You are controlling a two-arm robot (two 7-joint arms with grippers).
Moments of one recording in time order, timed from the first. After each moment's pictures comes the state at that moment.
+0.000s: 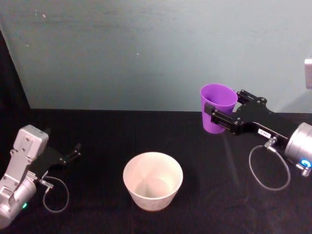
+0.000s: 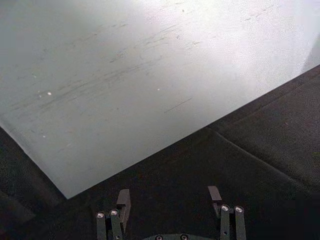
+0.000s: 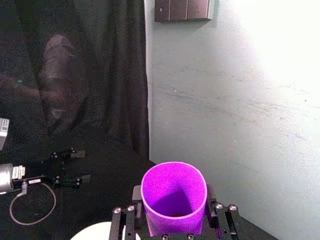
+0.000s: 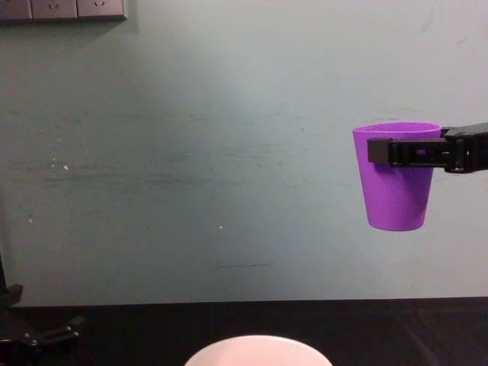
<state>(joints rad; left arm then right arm) -0.20 0.60 0.45 -1.41 -0.25 -0.12 0.03 0.24 0.60 -0.27 -1.81 0.53 0.24 0.42</state>
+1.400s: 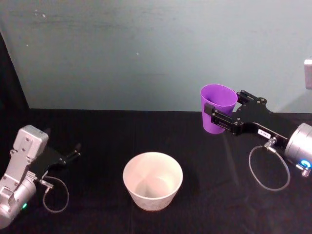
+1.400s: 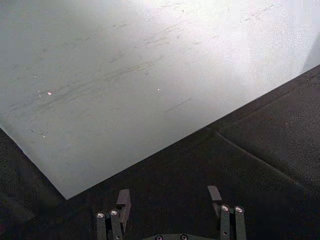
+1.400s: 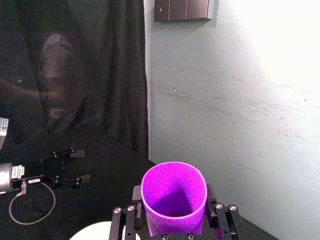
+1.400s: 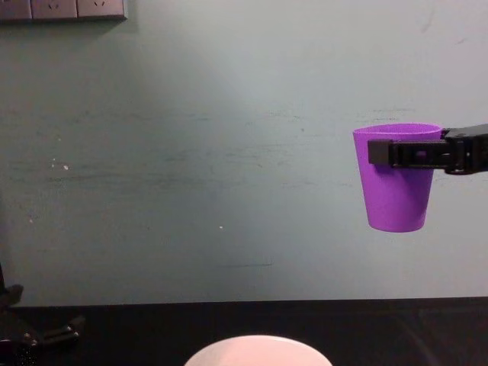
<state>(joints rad) -0.20 0.60 0.45 -1.41 -0.25 -0.12 0.03 0.24 0.60 -0.27 -1.81 0.53 0.24 0.42</state>
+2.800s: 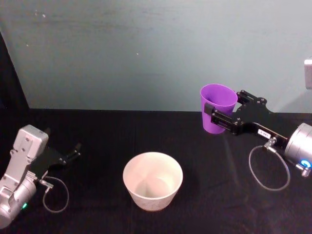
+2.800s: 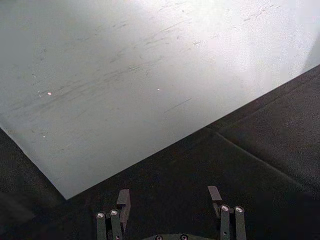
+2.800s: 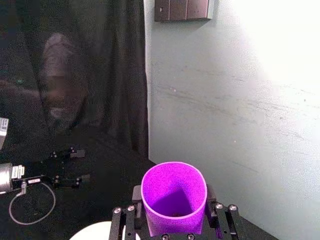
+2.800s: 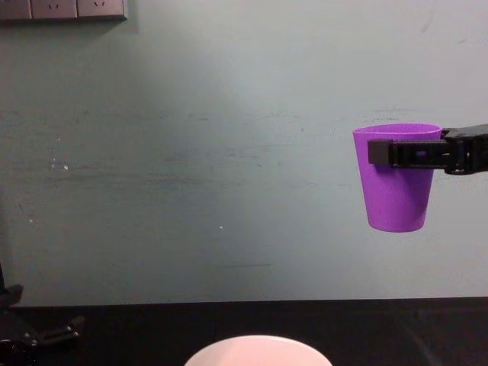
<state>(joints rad) -0.20 0.60 0.45 -1.41 -0.25 -0.12 0.03 0.24 0.60 -0.27 -1.81 0.53 0.24 0.42</state>
